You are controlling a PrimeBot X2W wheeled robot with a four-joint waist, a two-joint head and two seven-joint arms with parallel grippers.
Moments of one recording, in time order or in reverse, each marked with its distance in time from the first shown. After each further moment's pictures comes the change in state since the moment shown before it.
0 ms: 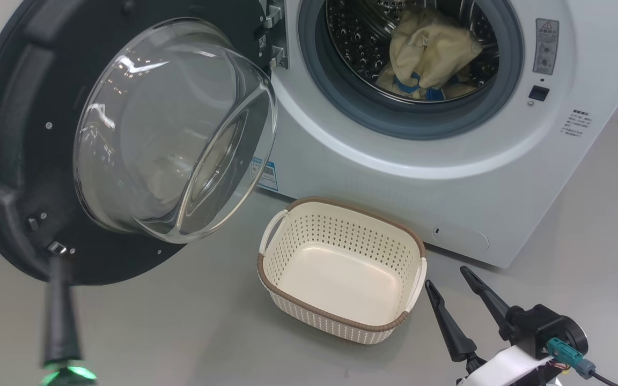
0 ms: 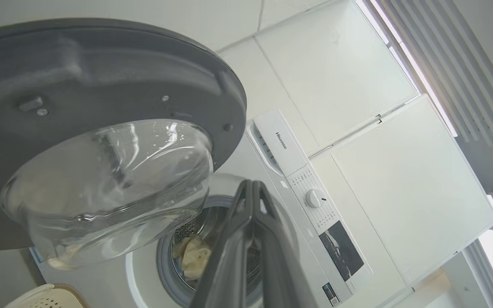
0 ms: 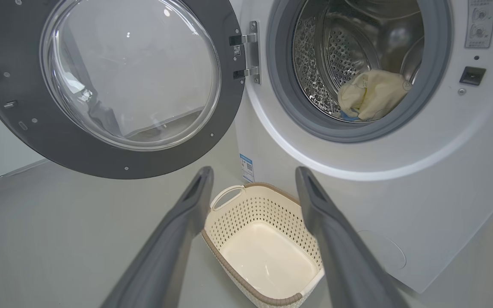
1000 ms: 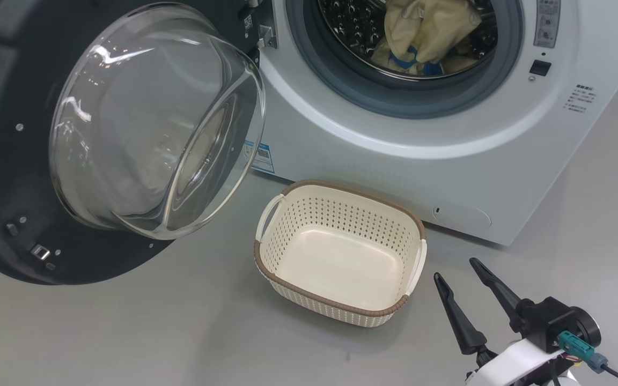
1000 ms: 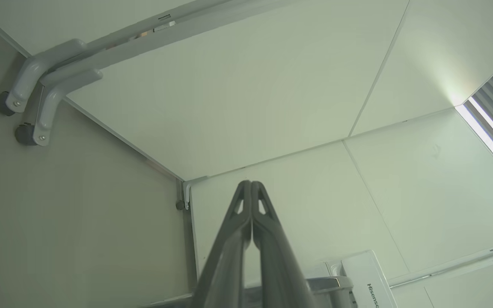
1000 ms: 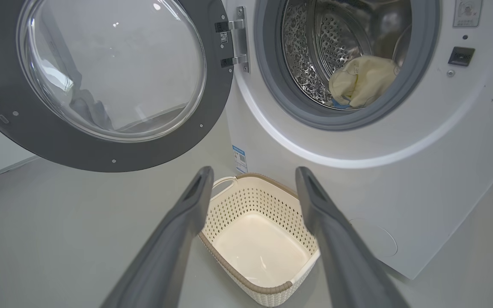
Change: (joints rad) left arm -0.478 0.266 0.493 0.592 -0.433 0.189 0.121; right arm -0.004 -0.035 -0.009 -0.040 0.000 -0.001 0.021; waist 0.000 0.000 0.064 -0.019
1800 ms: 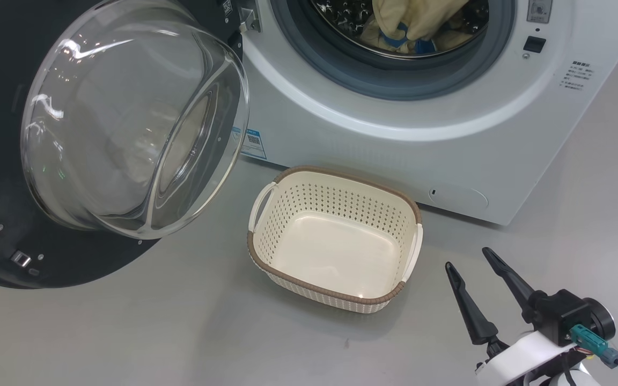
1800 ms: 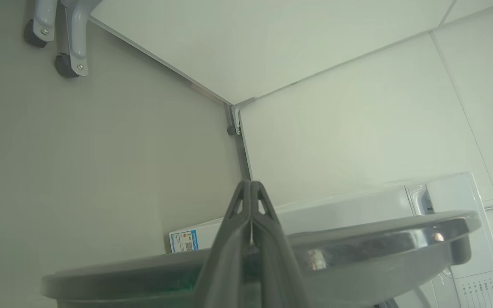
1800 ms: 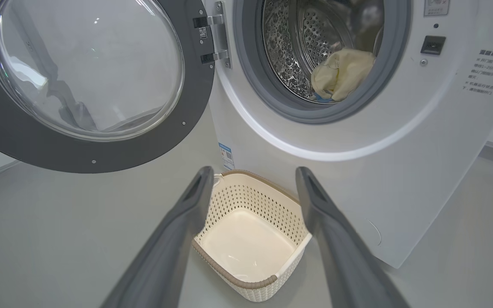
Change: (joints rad) left arm -0.140 0.093 -0.198 0.301 0.023 0.007 0.225; right arm -0.007 -0.025 -0.020 -0.032 0.000 -0.007 0.005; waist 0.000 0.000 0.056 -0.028
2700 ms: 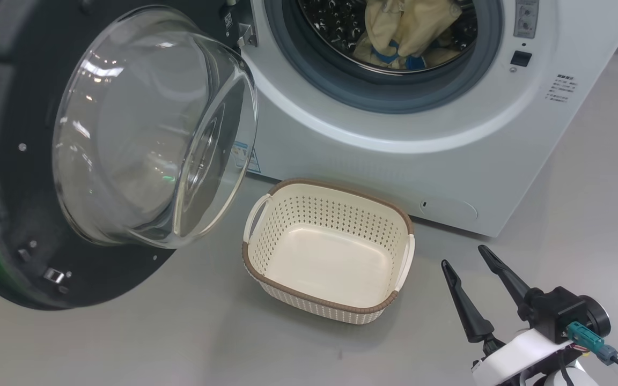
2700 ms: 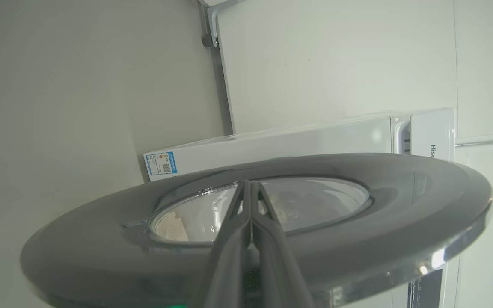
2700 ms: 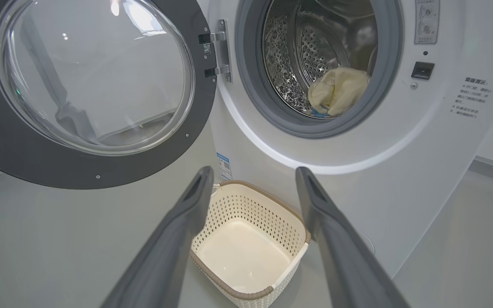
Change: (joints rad) left arm 0.025 0.024 -0.044 0.098 -0.128 -0.127 0.321; right arm -0.013 0.006 0.006 0.004 0.001 -0.003 0.002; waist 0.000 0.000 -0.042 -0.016
